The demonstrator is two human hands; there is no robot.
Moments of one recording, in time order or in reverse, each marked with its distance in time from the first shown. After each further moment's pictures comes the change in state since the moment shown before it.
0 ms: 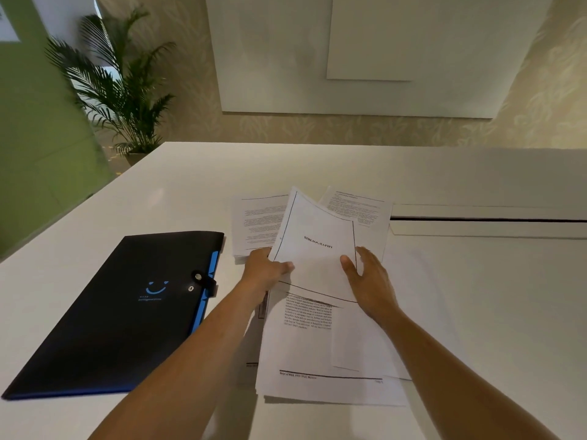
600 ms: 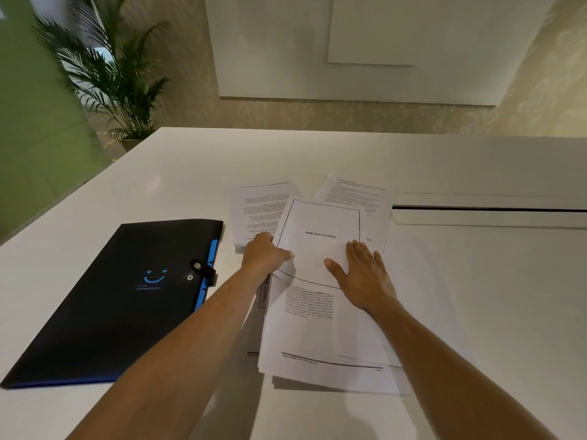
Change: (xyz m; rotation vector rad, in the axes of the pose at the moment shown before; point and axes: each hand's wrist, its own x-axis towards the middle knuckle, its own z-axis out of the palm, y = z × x) left_hand 0.018 0.003 0.000 0.398 0.024 -0.055; right_hand 0.002 -0.002 0.013 -0.520 -0.166 -0.165
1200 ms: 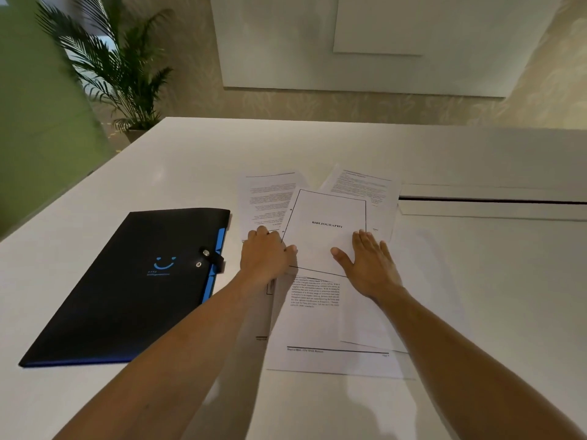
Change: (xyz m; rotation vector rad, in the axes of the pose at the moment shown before) left_hand -0.020 -0.022 -0.001 0.575 0.150 0.298; right_hand -0.005 -0.006 -0.009 0.010 -0.028 0.003
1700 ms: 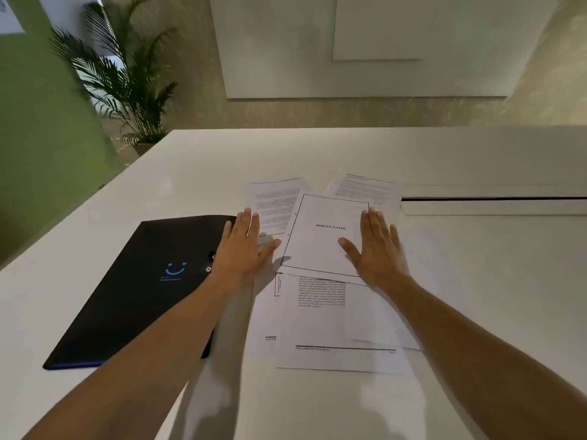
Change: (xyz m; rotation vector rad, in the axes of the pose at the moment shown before) left_hand -0.004 -0.054 -0.029 0.175 0.054 0.131; right_hand -0.002 -0.006 -0.024 -0.005 0.205 -0.050
